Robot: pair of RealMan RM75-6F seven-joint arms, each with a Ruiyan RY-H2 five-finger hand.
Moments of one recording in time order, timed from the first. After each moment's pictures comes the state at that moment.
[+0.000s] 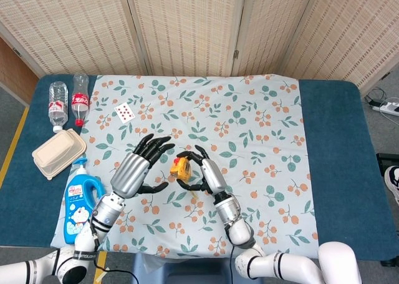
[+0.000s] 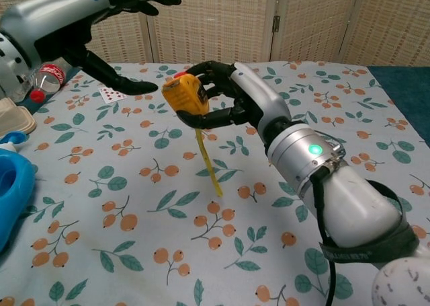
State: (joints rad) left arm -0.61 -1.47 -0.26 -1.77 1.48 1.16 0.16; right arm 0.69 -2.05 0.32 -1.25 -1.34 1.17 0.36
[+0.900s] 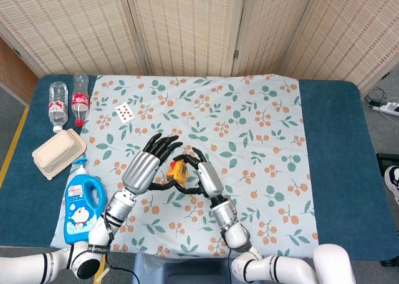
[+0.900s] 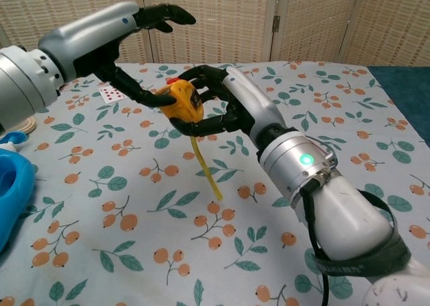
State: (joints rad) left arm -0.67 -1.55 -0.25 -1.69 1.40 1.16 0.20; right arm 0.69 -2.09 0.30 -1.24 -1.36 1.19 0.31
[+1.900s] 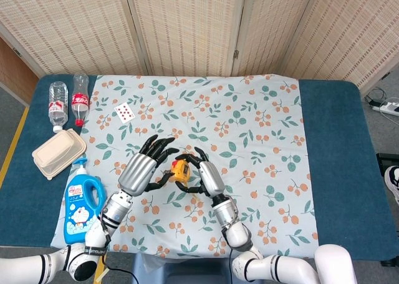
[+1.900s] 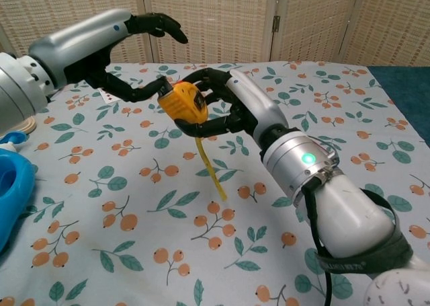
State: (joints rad) left arm -0.66 -1.54 -0.21 -1.68 1.41 1.20 0.20; right arm 0.68 -2.08 0.32 -1.24 -1.34 1.17 0.29
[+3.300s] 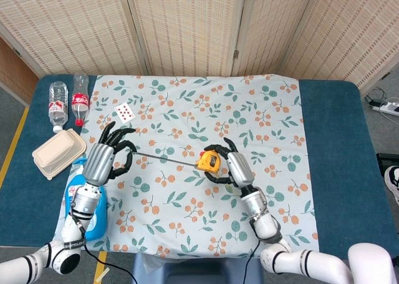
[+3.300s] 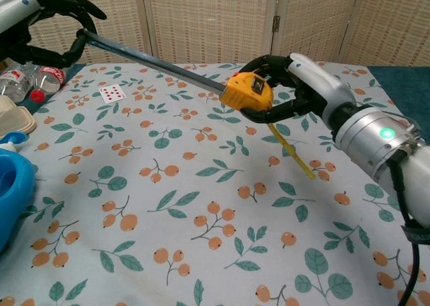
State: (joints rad) left arm -0.56 -1.49 -0.22 -1.46 1.45 1.37 -0.15; right arm 0.59 -1.82 0.28 -1.35 -1.34 1.16 0.26
